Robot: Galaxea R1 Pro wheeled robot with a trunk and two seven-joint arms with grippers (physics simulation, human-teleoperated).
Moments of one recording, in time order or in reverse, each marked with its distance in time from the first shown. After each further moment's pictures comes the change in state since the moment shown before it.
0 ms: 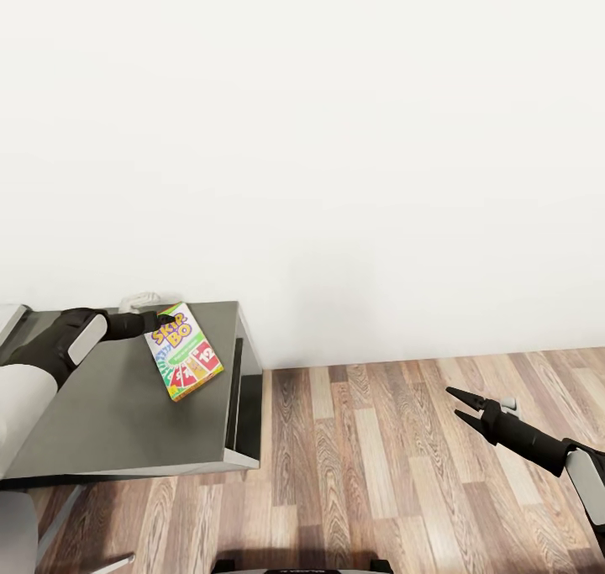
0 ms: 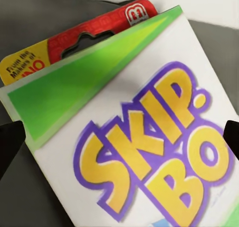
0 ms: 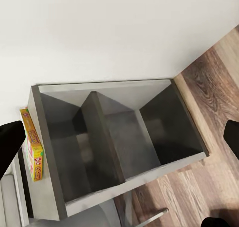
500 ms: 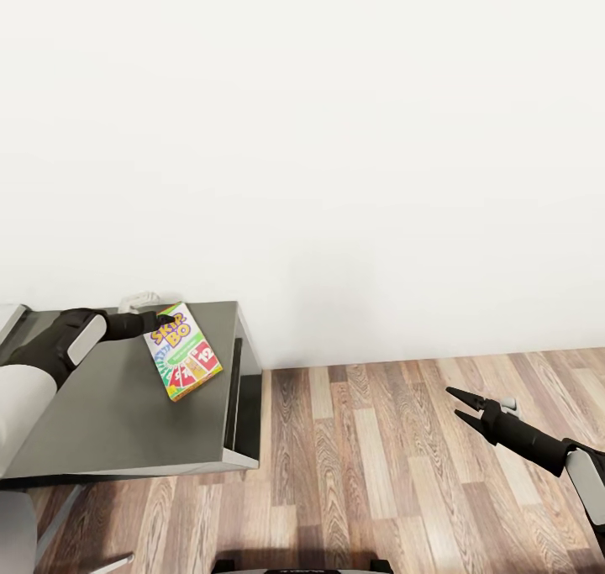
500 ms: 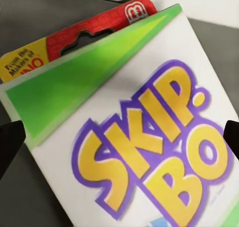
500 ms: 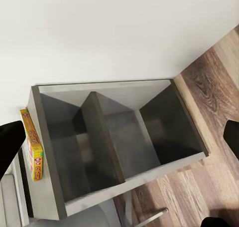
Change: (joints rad) left arm 0.001 0.002 0.001 0.001 0.001 -0.001 0.000; right arm 0.000 0.000 0.000 0.000 0.000 0.000 0.000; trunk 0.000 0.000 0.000
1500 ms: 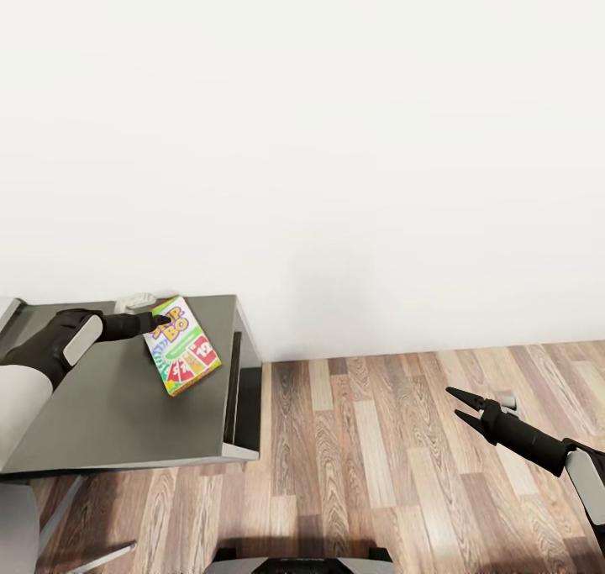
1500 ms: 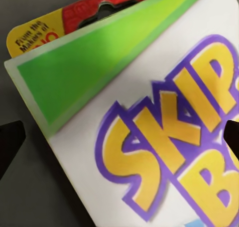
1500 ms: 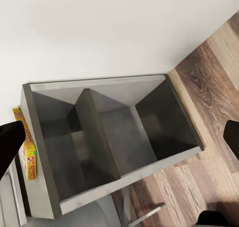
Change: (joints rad) left arm 0.000 0.012 -0.002 0.003 -0.001 0.002 0.005; right arm 0.000 0.000 0.000 0.000 0.000 0.000 0.001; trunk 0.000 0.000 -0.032
